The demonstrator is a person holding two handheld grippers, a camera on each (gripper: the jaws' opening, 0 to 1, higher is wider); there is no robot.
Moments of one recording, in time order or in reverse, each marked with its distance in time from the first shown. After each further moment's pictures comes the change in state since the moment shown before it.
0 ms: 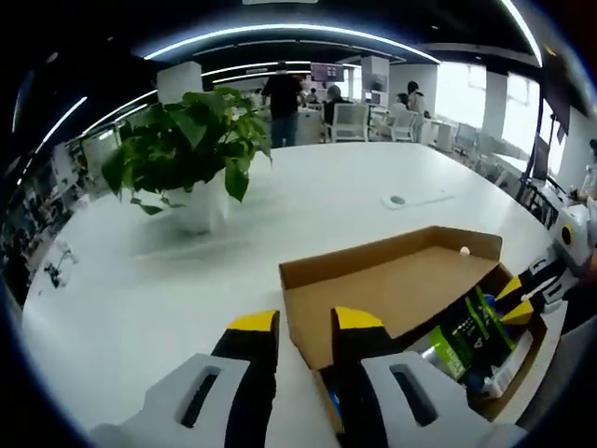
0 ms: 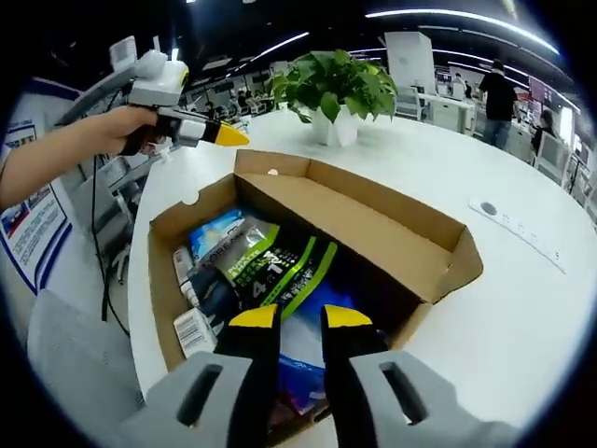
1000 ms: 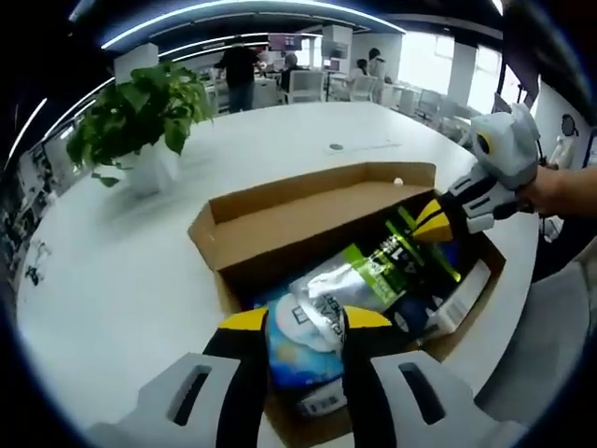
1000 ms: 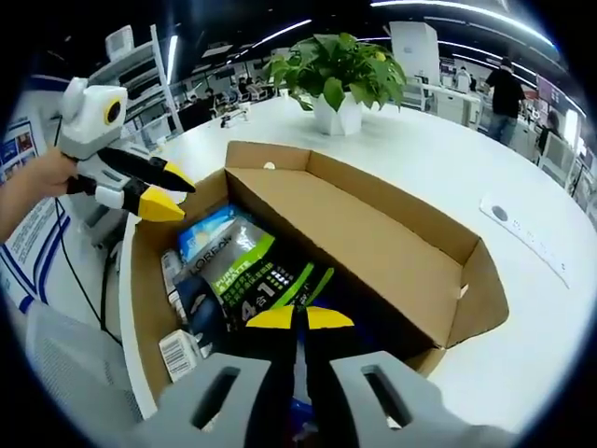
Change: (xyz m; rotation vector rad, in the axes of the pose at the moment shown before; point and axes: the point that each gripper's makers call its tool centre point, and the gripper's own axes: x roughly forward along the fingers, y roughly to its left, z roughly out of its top) left arm -0.032 -0.082 -0.078 0.073 0.177 -0.176; right arm 0.023 -0.004 0.008 -0.020 0.071 -0.005
